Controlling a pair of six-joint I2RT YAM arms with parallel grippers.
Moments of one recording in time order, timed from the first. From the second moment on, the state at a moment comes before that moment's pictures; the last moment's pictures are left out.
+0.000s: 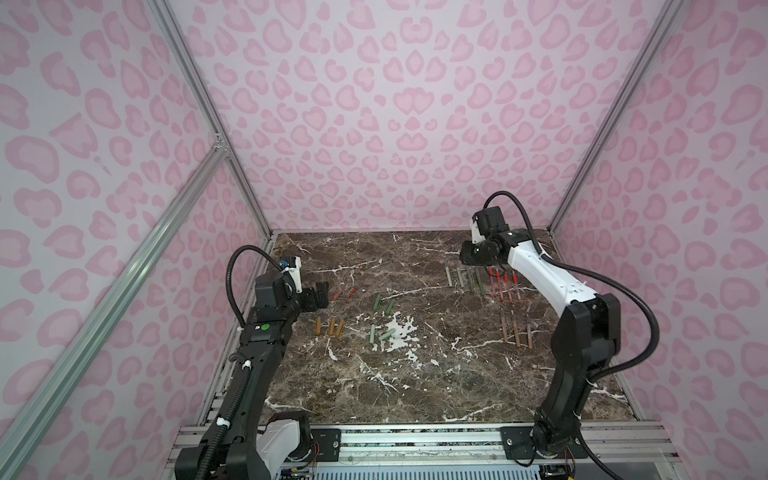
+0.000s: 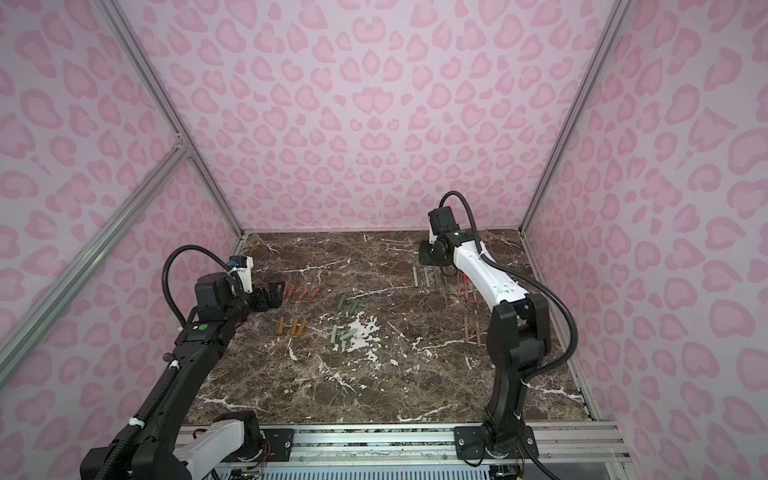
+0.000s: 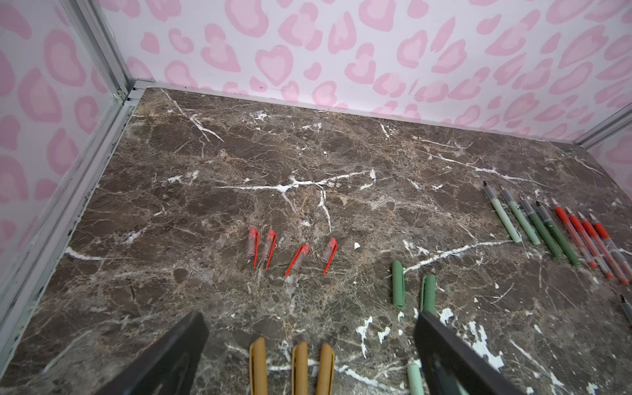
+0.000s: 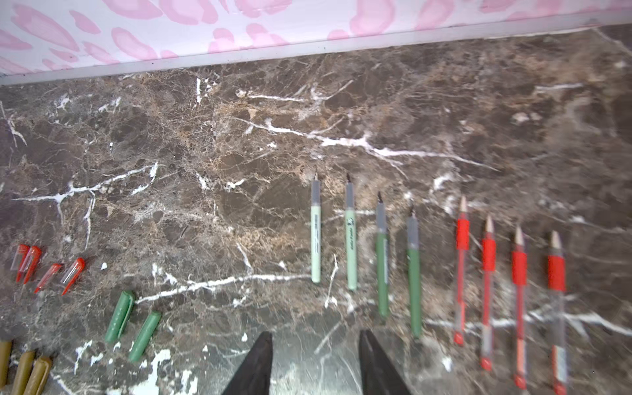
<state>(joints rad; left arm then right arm) 0.07 1.05 0.73 -0.21 0.23 -0.09 0.28 1.79 1.60 -0.74 -0.01 0.30</state>
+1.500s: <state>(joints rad) 0.05 1.48 0.31 0.93 0.03 -0.05 -0.04 1.55 0.30 0.86 0.12 0.08</state>
